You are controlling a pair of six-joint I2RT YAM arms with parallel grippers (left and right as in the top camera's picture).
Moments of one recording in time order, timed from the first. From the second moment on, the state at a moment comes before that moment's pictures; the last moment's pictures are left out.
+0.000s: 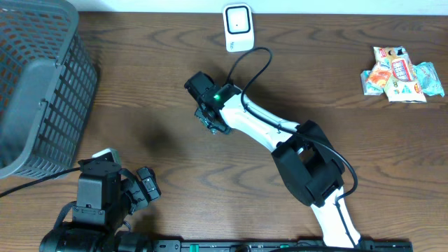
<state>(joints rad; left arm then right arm) -0.16 0.60 0.88 -1.27 -0.05 -0.56 0.74 2.24 1.71 -0.73 0.13 1.24</state>
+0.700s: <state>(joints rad) -0.16 0.60 0.88 -1.27 -0.05 -0.56 0.66 2.24 1.71 -0.66 -0.11 0.38</state>
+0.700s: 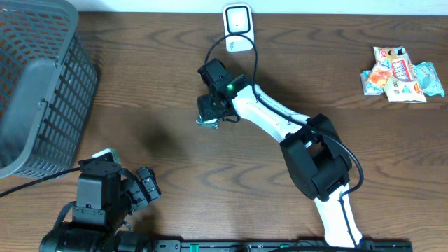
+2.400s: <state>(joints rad) -0.16 0.60 0.88 -1.27 -0.05 -0.56 0.72 2.25 1.71 -0.78 0.04 0.82</state>
